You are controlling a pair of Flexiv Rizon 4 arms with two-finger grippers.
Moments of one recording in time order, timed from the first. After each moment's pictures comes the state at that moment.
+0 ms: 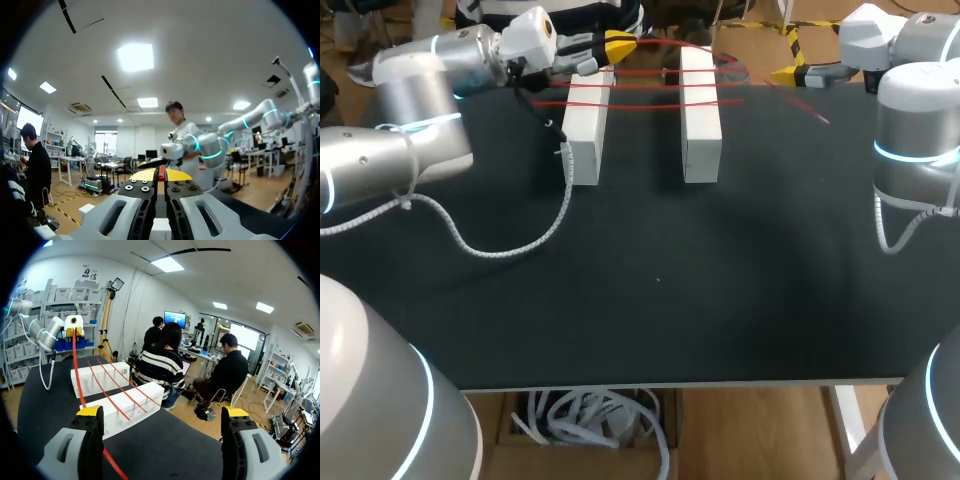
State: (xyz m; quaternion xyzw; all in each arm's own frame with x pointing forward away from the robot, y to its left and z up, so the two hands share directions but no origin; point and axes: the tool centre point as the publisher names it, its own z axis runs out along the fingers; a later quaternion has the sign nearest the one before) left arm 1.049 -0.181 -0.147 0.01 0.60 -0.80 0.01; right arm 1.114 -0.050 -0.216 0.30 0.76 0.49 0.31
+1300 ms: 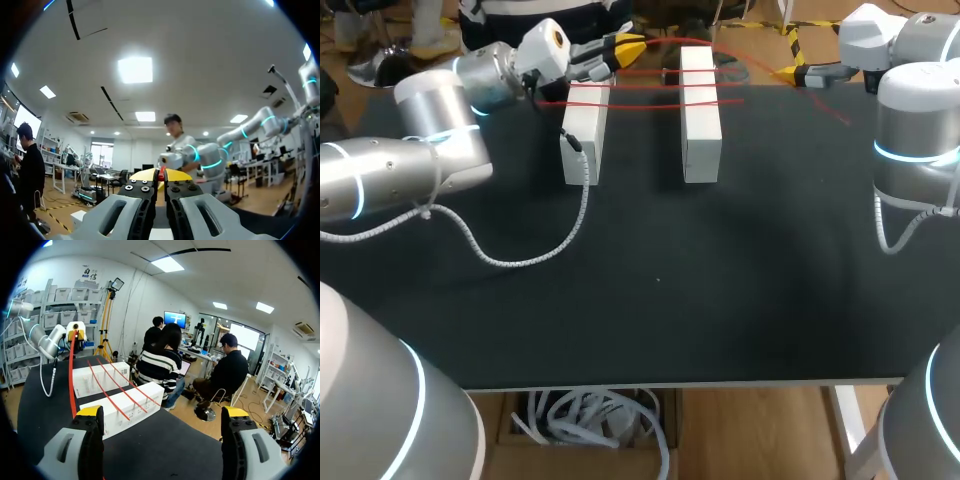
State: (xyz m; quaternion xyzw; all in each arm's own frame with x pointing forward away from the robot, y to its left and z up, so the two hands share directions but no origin) left arm 1.057 -0.193 -0.151 0.01 0.54 -0.84 -0.01; right arm 1.114 -0.050 -0.216 0.30 0.76 0.49 0.31
